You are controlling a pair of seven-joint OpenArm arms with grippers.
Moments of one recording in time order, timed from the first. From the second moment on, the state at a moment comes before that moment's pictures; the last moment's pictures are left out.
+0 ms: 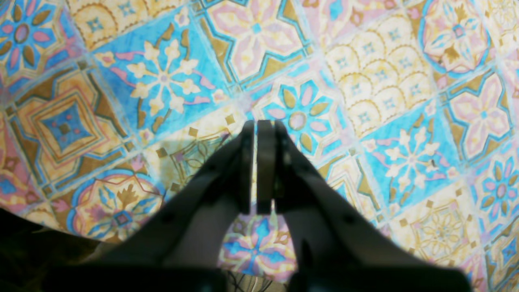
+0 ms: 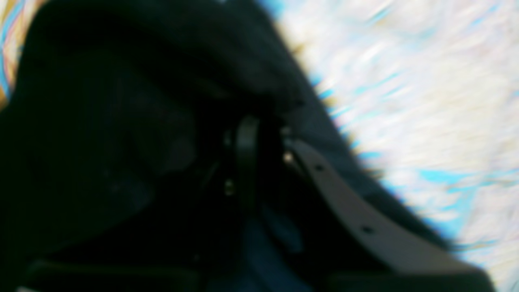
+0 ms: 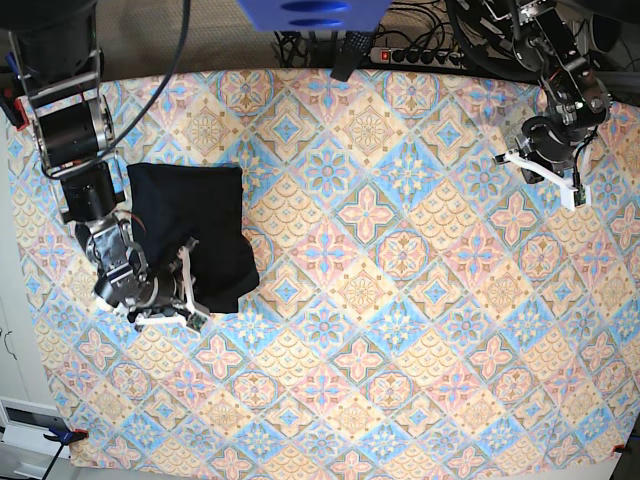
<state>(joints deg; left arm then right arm) 17.1 -3.0 -35.7 106.8 -18.6 -15.8 59.7 32.9 20.9 -25.2 39.8 -9.0 41.6 -19.1</state>
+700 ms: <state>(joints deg) 18.3 -3.0 -35.5 106.8 -18.6 -15.8 59.7 8.9 20.6 -4.3 84.3 -8.1 35.2 -31.3</state>
